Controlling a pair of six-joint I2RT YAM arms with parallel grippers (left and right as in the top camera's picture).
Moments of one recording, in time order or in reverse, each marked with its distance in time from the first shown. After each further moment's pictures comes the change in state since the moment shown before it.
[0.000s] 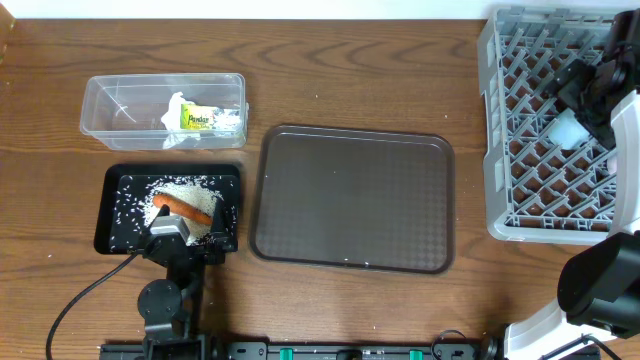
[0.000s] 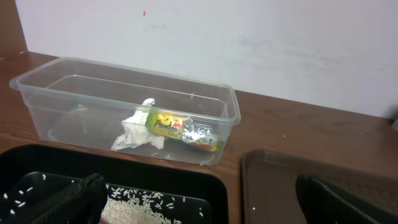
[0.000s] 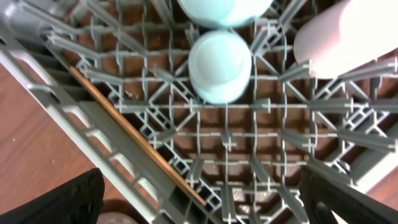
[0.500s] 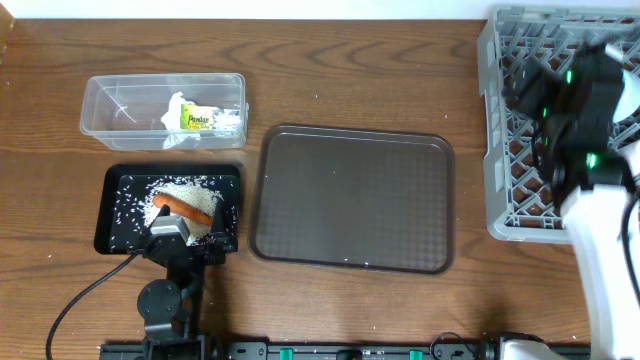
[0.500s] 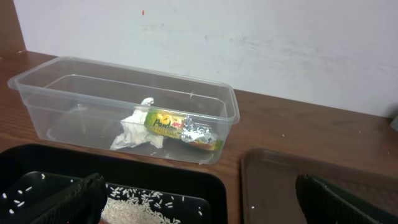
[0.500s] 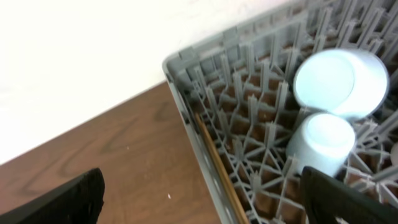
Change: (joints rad) left arm 0.000 0.000 0.004 -0.006 0.005 0.000; right arm 0.198 -0.507 -0.671 0.777 0.006 -0.187
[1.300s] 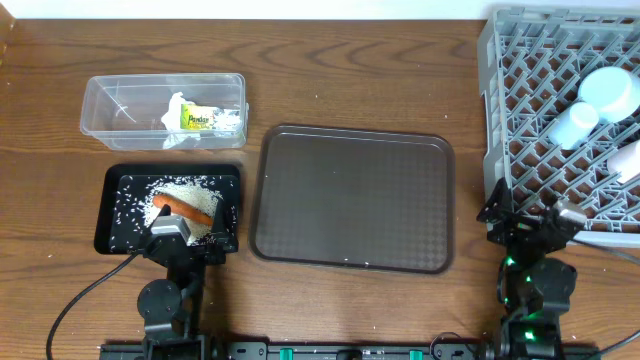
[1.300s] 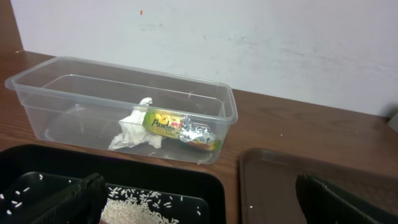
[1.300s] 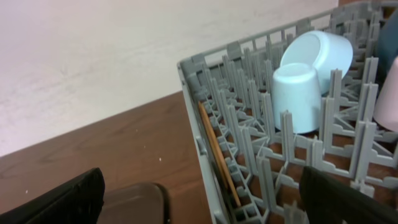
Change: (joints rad) left arm 0.000 0.000 0.002 -0.001 0.006 0.000; right arm 0.002 -0.838 -1.065 0.648 -0.049 -0.084
